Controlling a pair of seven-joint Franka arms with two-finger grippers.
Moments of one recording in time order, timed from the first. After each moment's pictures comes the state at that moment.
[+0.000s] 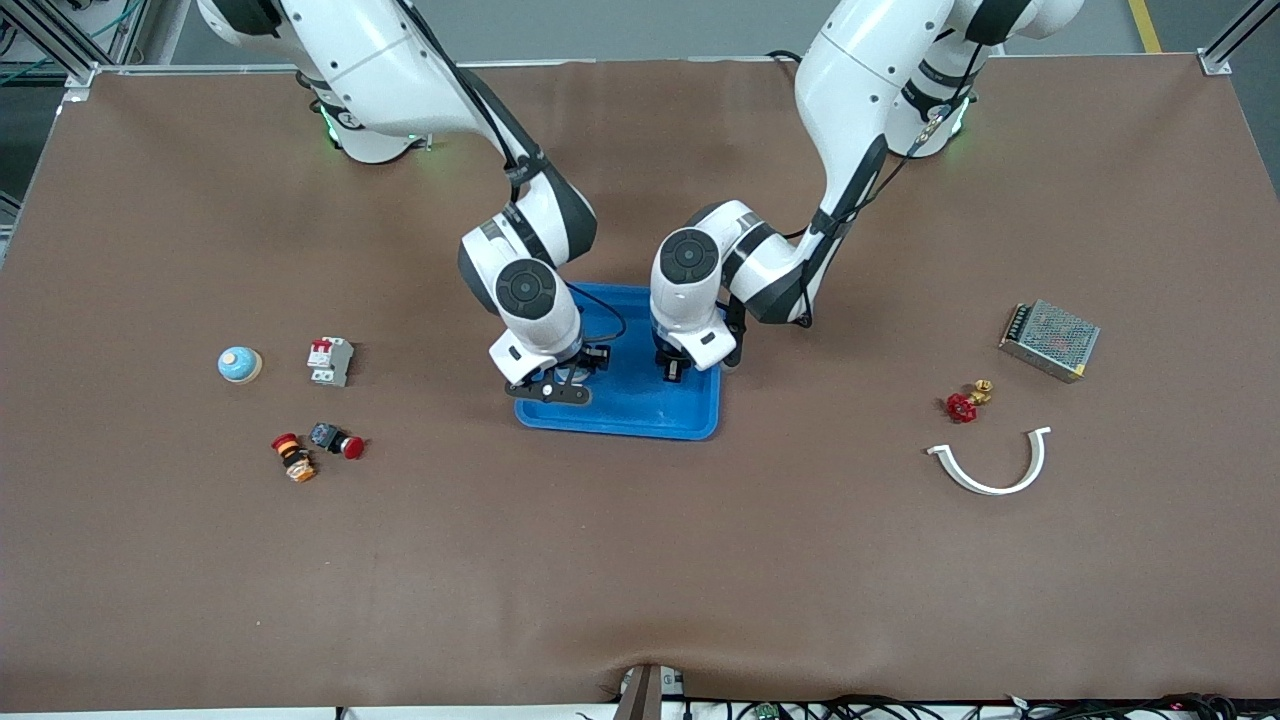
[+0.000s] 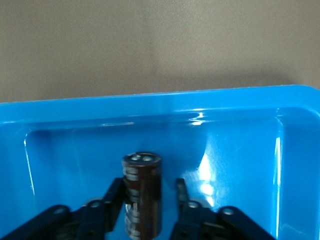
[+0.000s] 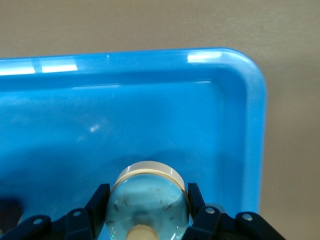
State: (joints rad) left arm -0.69 0.71 -0.10 -1.70 0.08 2.44 -2.24; right arm 0.65 0.59 0.00 -1.74 0.10 2.27 0.71
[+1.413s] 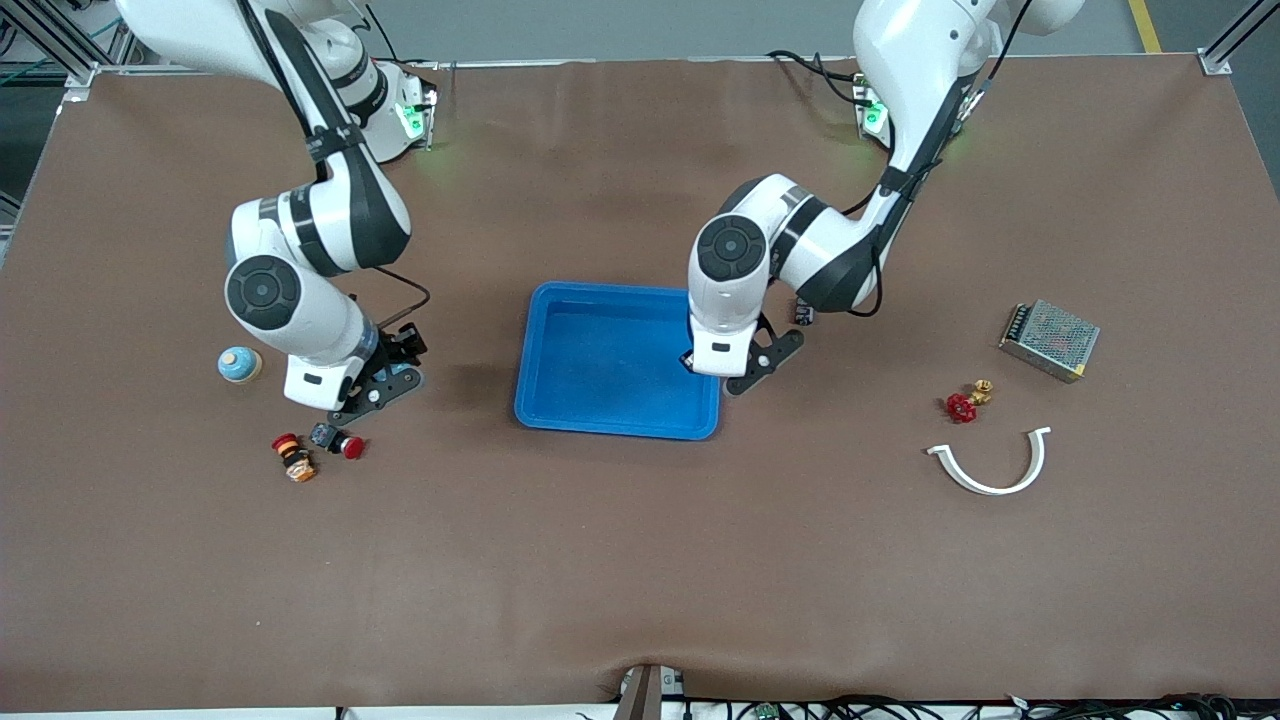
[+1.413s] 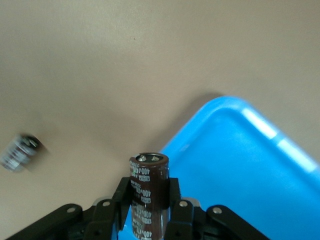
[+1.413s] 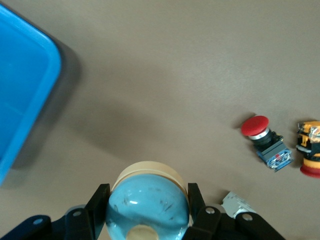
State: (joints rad) left arm -0.59 0.54 -0.10 -1.69 0.08 2.12 -1.26; right arm 0.29 0.29 -0.03 -1.99 0.00 2.18 -0.27
